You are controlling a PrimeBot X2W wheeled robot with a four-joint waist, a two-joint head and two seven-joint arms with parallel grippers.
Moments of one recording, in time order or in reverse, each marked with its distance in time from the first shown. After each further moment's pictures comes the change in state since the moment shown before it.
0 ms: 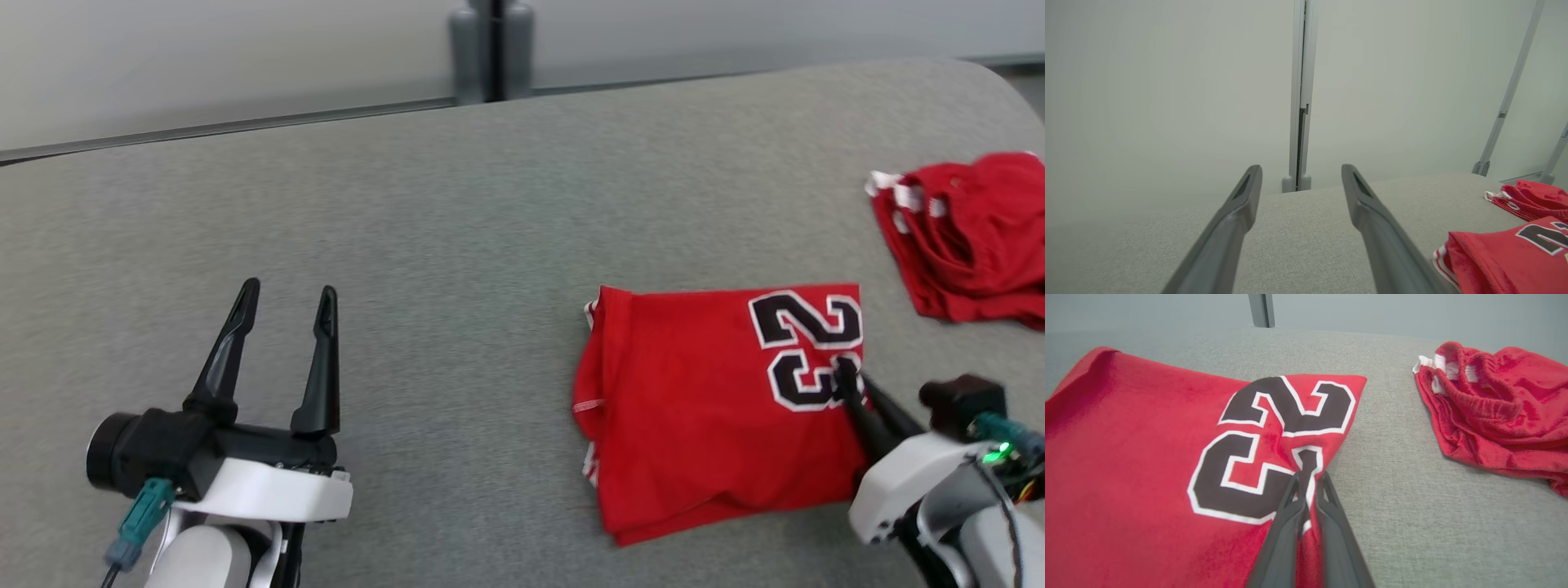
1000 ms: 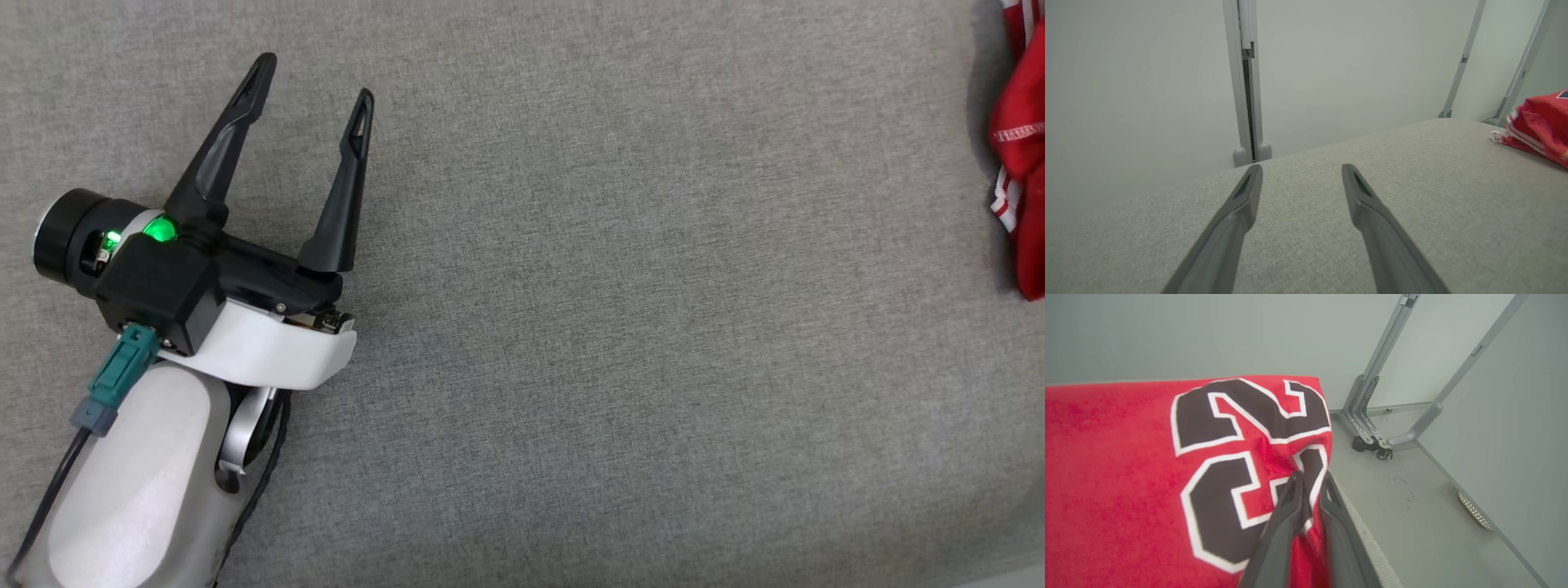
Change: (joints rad) left arm -0.365 0.070 -0.081 -0.057 0.093 -0.079 0.077; right arm -0.497 -0.281 -0.425 0.304 0.047 0.000 -0.080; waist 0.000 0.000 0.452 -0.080
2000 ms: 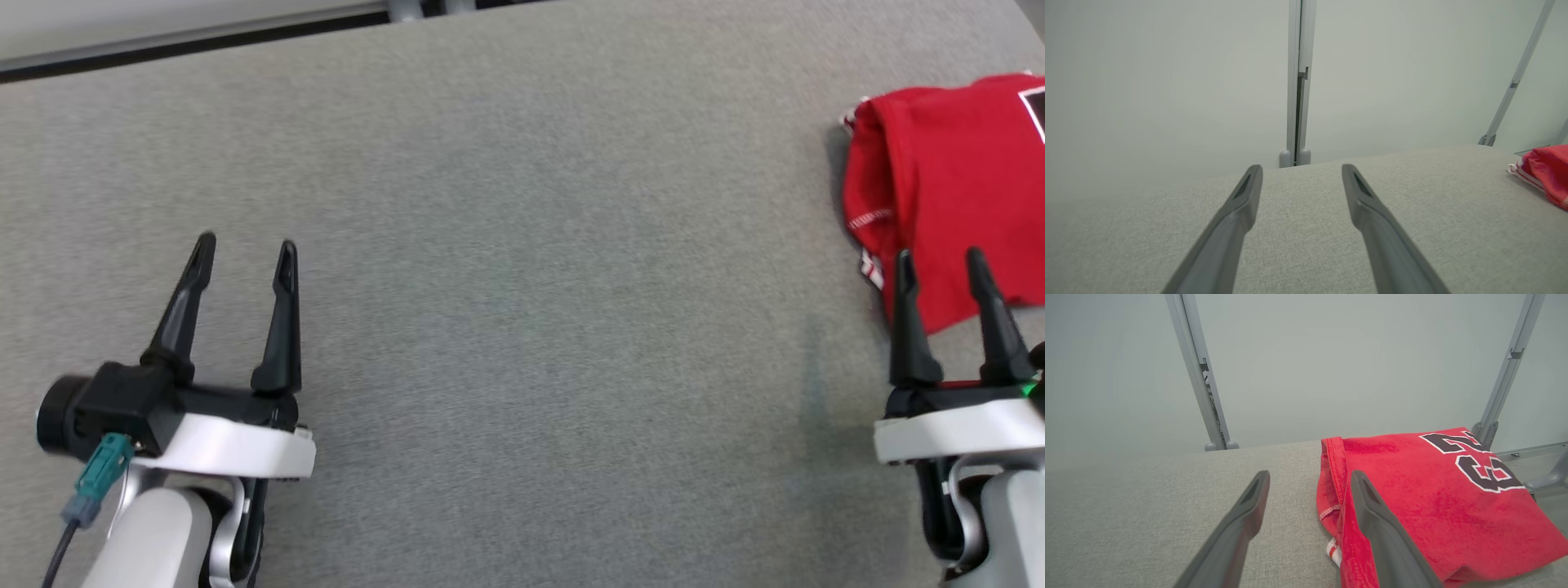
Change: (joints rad) left arm 0.266 -0.004 0.083 0.064 -0.106 0.096 -0.040; right arm 0.452 0.434 0.154 -0.483 -0.112 0.000 -0.176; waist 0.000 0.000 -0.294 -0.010
